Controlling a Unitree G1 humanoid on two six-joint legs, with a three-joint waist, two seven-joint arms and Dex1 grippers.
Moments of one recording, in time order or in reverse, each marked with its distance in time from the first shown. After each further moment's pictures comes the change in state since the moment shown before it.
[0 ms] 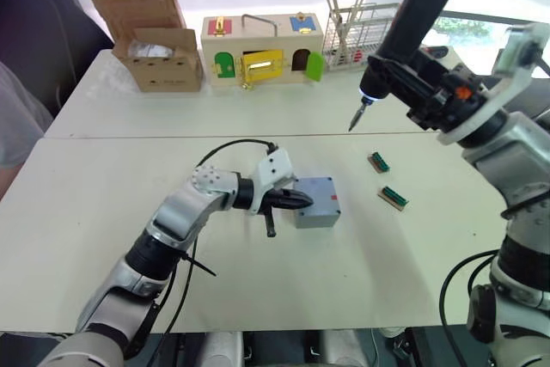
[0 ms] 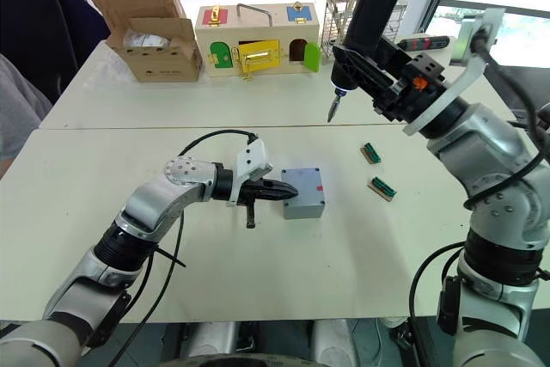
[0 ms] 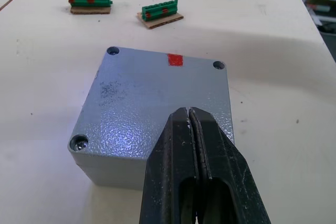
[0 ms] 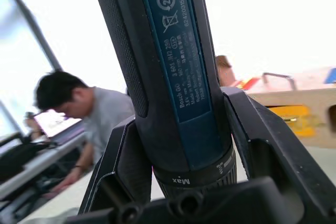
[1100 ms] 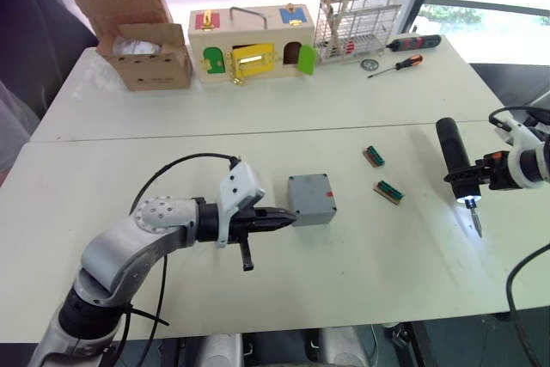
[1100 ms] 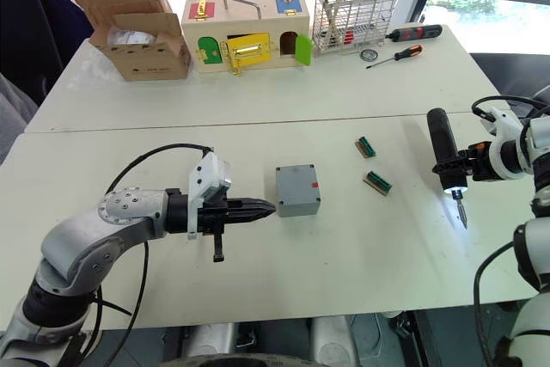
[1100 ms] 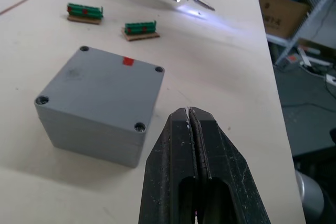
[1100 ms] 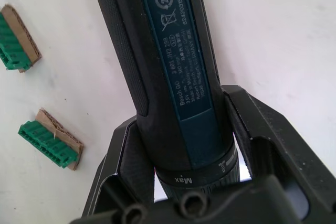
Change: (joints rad) left arm 0.255 0.160 0.211 -0.514 -0.321 0.242 0.211; right arm -0.484 -0.416 0.767 1.437 -0.826 0.171 0.705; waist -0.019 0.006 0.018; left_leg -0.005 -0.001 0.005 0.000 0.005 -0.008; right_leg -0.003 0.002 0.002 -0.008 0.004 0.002
